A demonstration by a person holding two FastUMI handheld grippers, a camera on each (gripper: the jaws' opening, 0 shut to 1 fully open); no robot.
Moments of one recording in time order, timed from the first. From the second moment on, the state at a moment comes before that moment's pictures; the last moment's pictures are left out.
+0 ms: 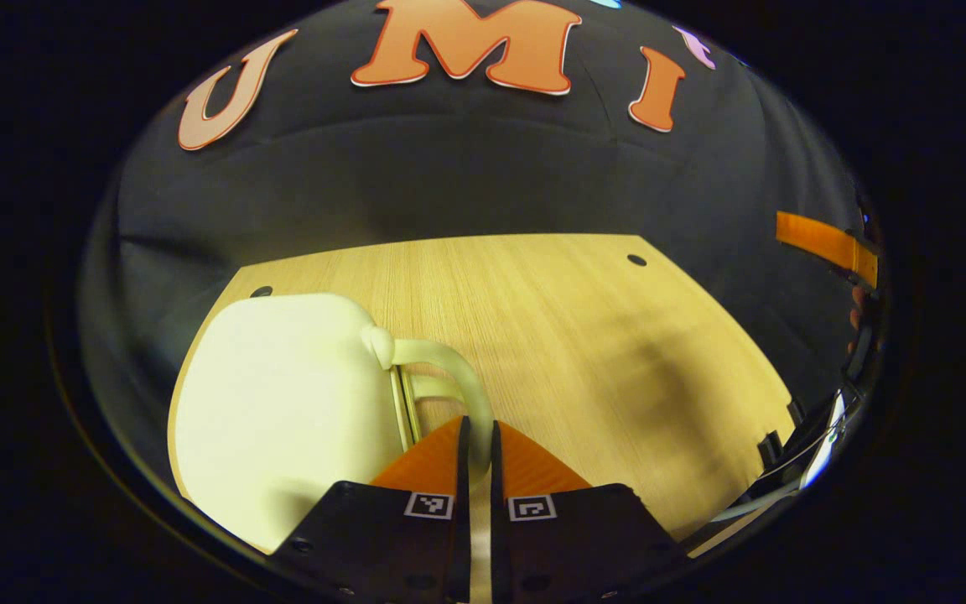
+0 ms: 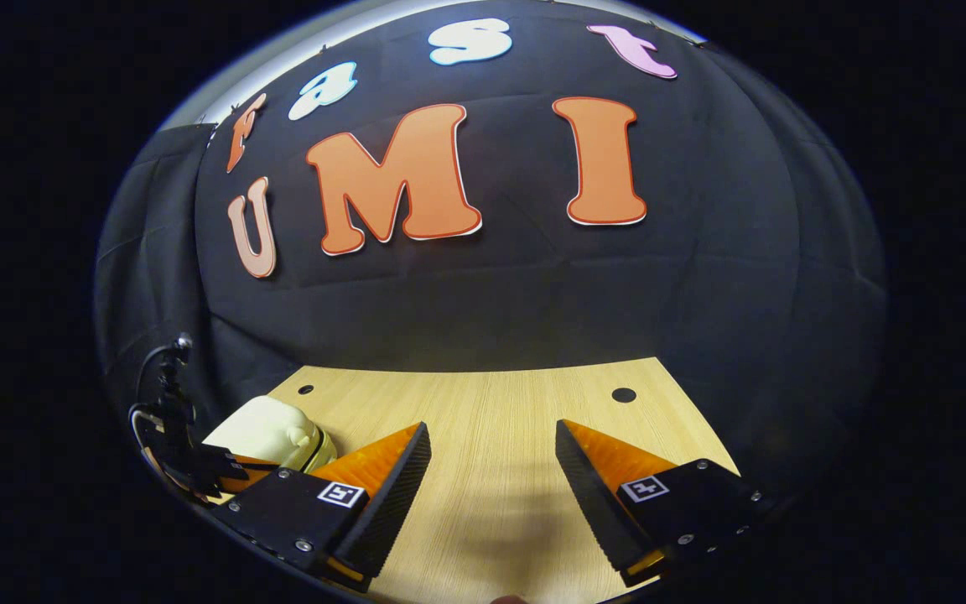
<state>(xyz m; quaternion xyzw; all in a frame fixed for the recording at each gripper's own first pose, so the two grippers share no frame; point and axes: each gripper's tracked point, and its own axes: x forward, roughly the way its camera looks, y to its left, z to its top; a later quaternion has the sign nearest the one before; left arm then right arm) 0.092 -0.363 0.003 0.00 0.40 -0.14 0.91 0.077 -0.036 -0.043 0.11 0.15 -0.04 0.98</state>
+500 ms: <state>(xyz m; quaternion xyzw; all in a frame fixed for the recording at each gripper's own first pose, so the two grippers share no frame) 0.090 -0.448 0.074 0.00 0.31 -0.19 0.93 0.072 -0.037 -0.031 0.07 0.12 -0.03 0.99</state>
